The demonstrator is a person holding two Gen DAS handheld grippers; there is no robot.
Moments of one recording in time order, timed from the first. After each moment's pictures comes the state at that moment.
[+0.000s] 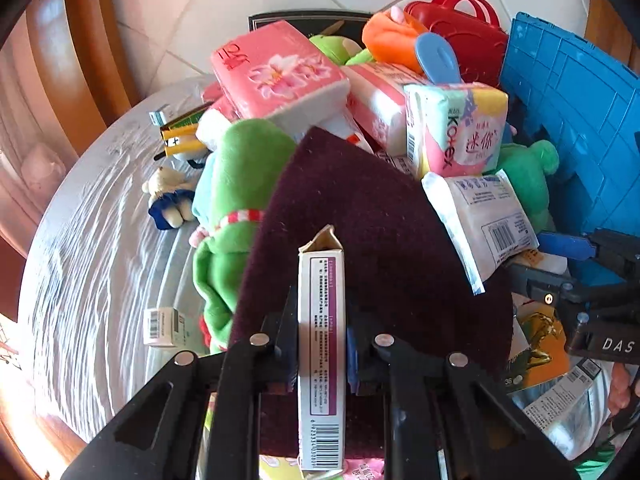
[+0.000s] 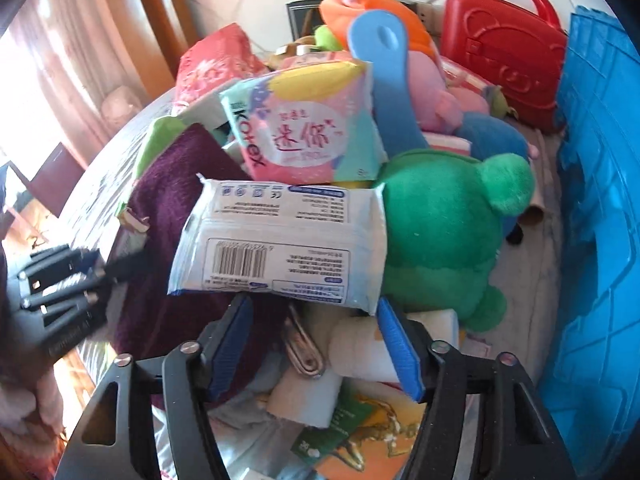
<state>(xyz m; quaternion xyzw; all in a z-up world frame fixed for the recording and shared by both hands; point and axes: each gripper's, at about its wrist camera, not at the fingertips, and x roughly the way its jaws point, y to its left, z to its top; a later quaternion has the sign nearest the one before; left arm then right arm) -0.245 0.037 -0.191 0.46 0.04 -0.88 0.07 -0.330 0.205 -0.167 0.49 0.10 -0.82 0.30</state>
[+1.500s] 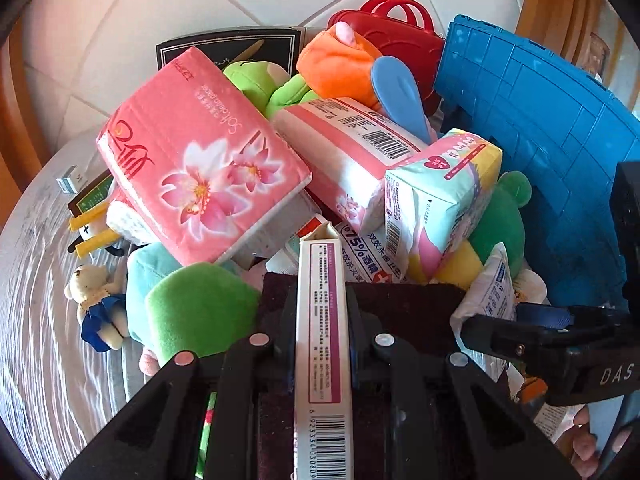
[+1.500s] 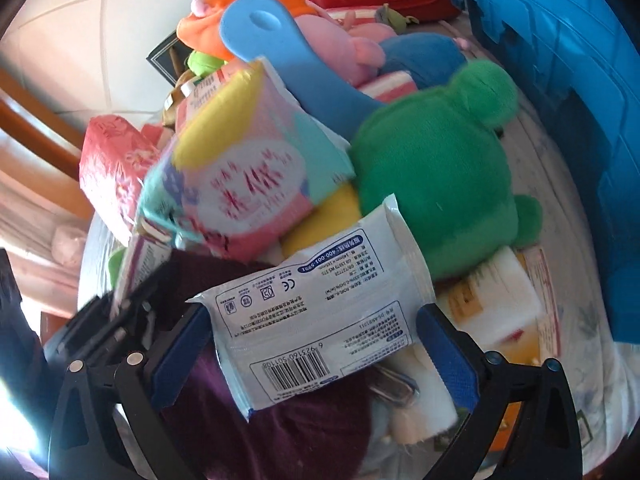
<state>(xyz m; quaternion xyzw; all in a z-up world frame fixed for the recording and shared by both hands) -0.325 0.004 -0.194 0.44 0.03 -0.89 -0.11 -0.352 0.180 -0.172 0.56 -0.13 -0.81 0.11</state>
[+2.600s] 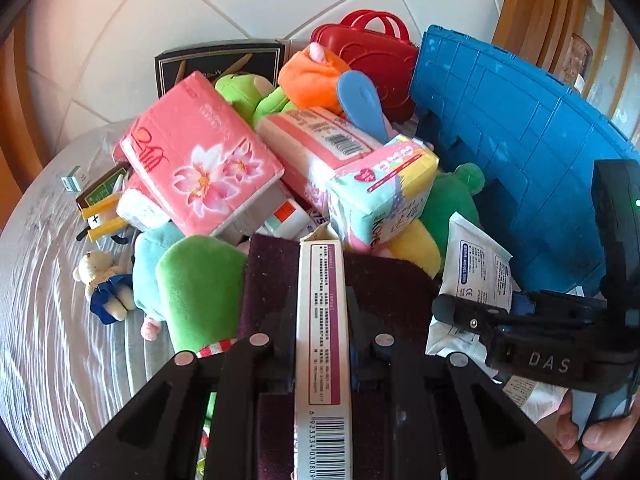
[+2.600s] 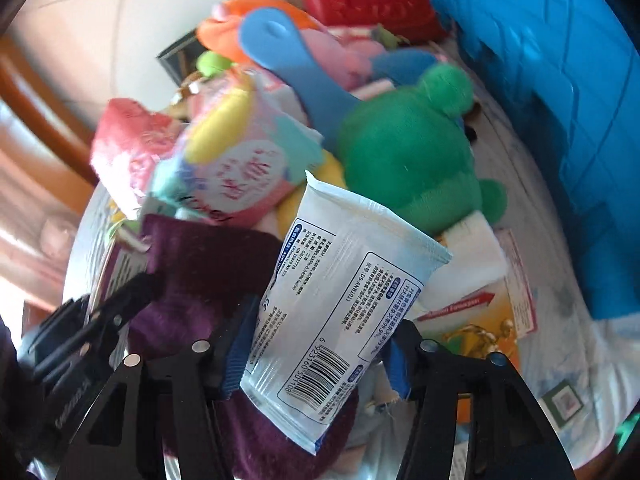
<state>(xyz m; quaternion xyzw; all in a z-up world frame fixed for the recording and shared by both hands) -0.278 0.005 -0.162 0.42 0.03 -0.90 -0.13 -0.319 0.181 -0.149 0.52 -0.09 -0.84 0.11</state>
